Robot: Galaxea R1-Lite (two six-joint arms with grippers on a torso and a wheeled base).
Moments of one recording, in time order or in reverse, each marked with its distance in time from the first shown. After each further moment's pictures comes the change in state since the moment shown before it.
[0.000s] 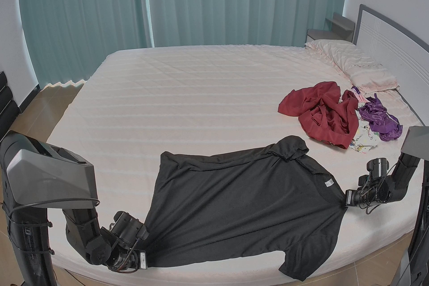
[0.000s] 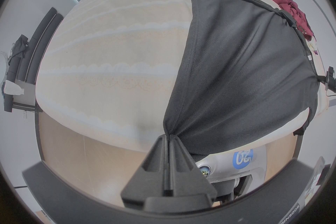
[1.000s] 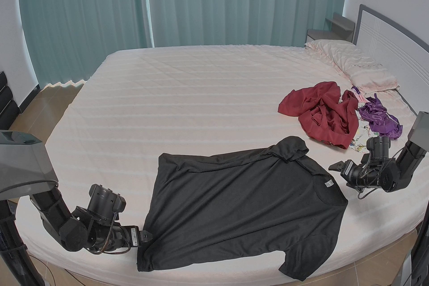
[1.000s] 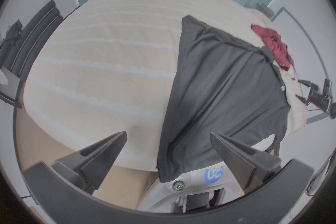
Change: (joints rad) left arm 0.108 -0.222 -0.009 -0.025 -0.144 0.038; right arm 0.117 -0.197 -0.007 -0.022 0.010 0.513
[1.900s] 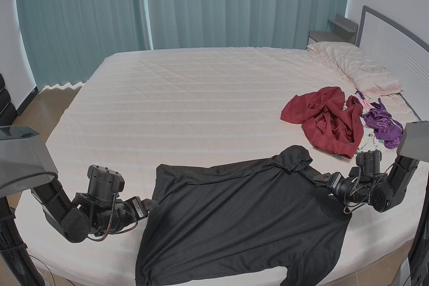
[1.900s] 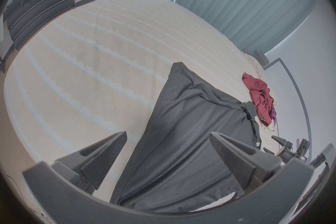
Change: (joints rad) left arm 0.019 -0.005 -0.087 -0.161 -0.035 -0.243; right arm 0.128 0.021 0.179 -0.234 0.067 0.158
